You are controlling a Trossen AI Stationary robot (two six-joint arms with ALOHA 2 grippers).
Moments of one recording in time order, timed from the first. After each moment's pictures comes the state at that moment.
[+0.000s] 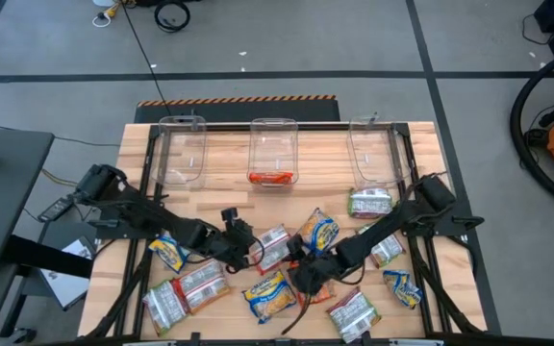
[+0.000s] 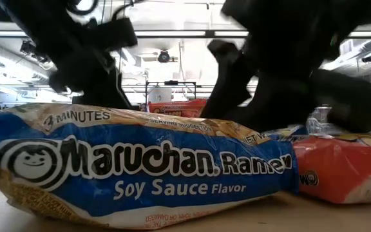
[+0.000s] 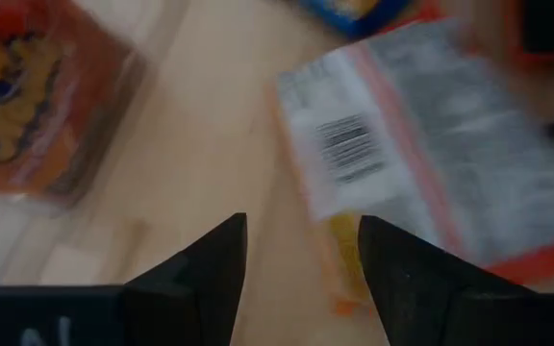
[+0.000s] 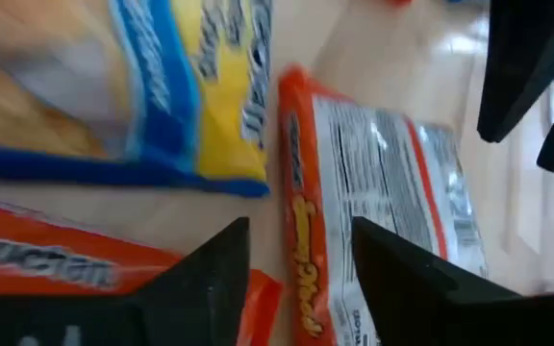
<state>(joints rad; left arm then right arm) -0.42 1.64 0.81 -0.14 -0.63 -0.40 0.50 1.96 1.08 0.01 0.48 -0.32</state>
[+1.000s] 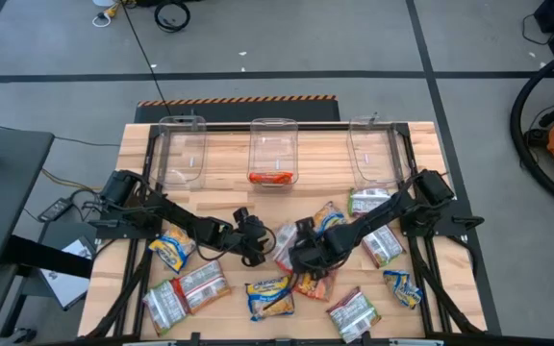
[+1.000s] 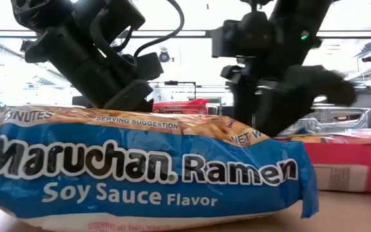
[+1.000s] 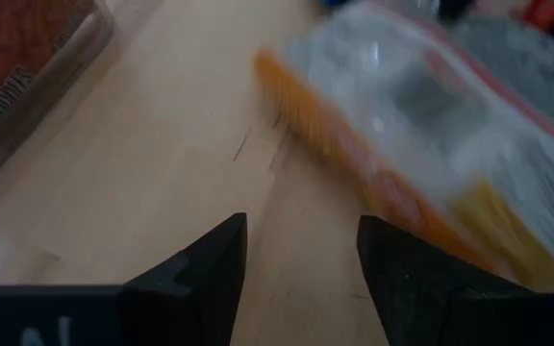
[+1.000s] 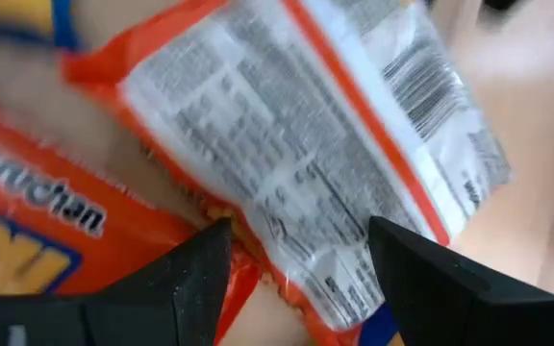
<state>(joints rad) -0.33 1.83 0.81 0.16 -0.53 -0.47 0.41 1.93 1.26 -0.65 0.33 0.07</state>
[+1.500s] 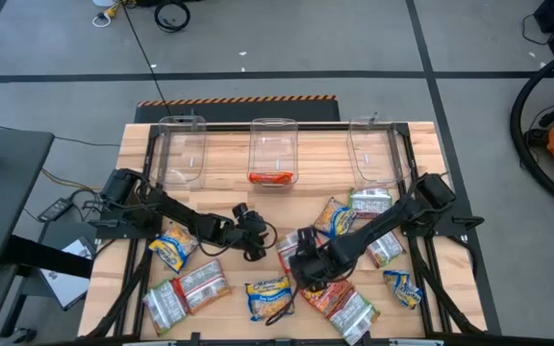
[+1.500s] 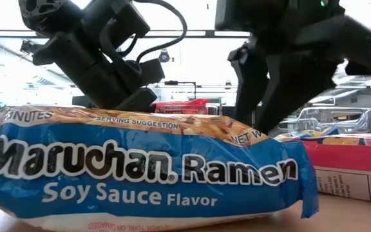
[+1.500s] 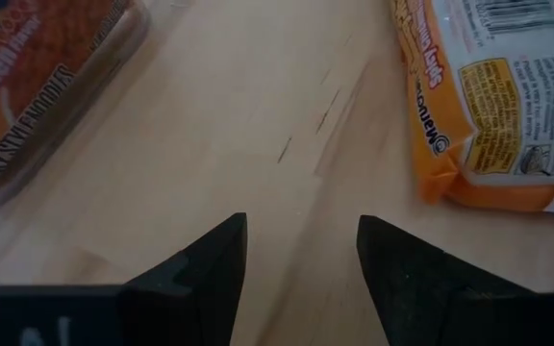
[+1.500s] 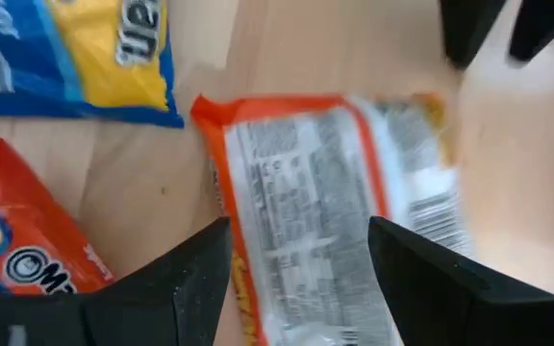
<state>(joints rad) -0.29 1.83 0.81 0.13 -0.54 -0.48 0.48 1.95 1.31 -0.62 0.37 0.21</state>
